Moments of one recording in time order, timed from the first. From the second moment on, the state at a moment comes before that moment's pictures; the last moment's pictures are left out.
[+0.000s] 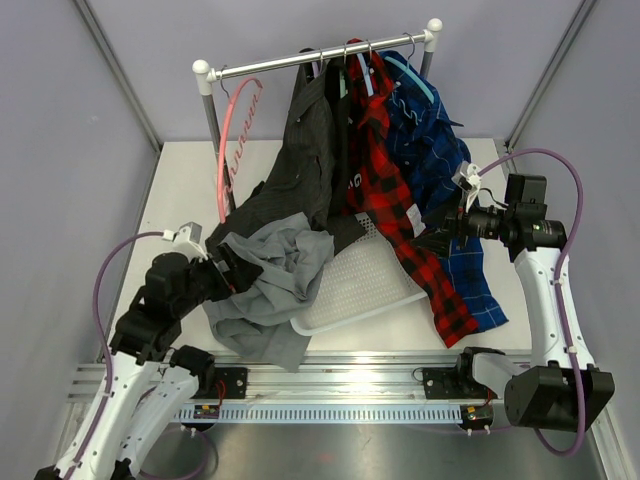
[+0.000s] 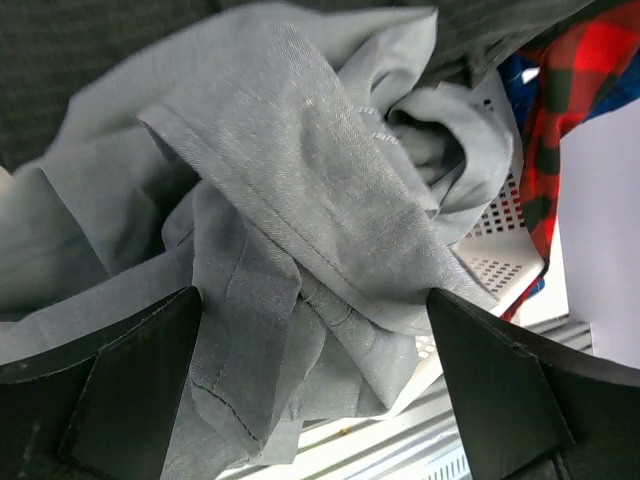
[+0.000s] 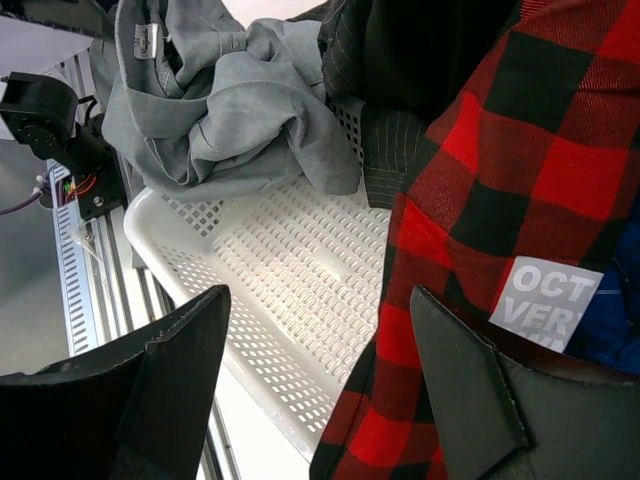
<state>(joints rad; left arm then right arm) -0.33 0.49 0.72 -0.71 0.14 -0.67 -0.10 1.11 1.13 -0.77 -1.19 -0.52</state>
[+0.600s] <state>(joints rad) -0.33 0.53 0.53 -0.49 0.25 -0.74 -0.12 1.13 1.12 -0.77 -1.20 -0.52</state>
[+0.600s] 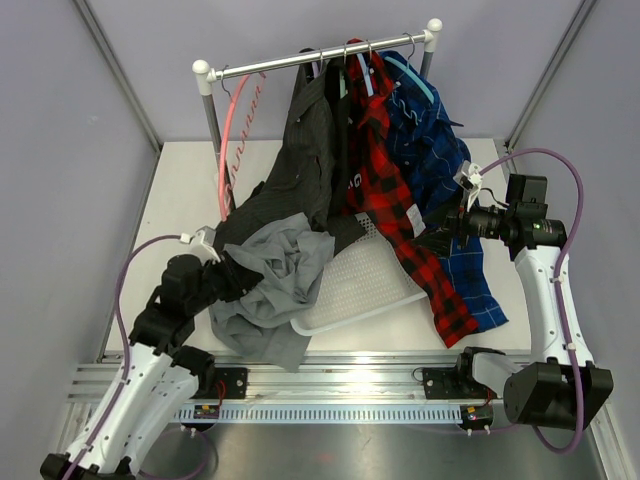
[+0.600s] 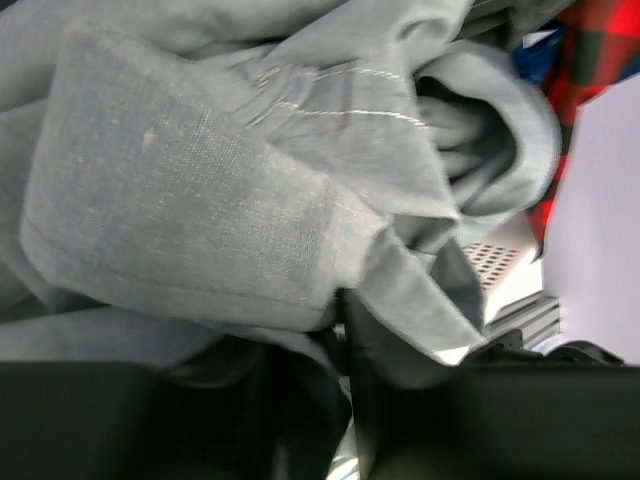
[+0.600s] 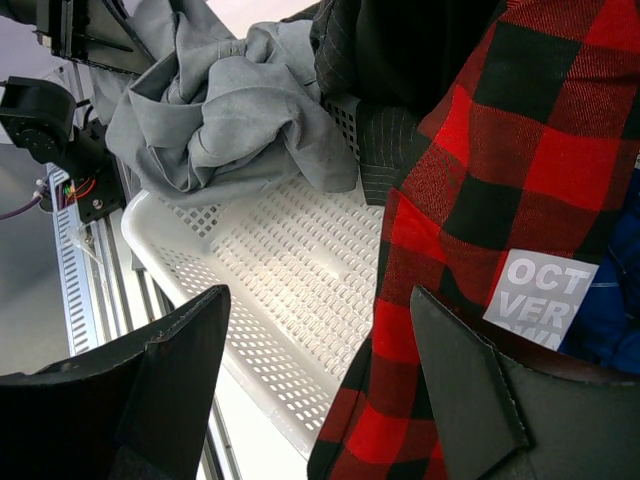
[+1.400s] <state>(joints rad) -0.33 0.70 1.27 -0.18 0.68 -0.74 -0.12 1.12 1.12 -0.77 -1.20 -0.53</state>
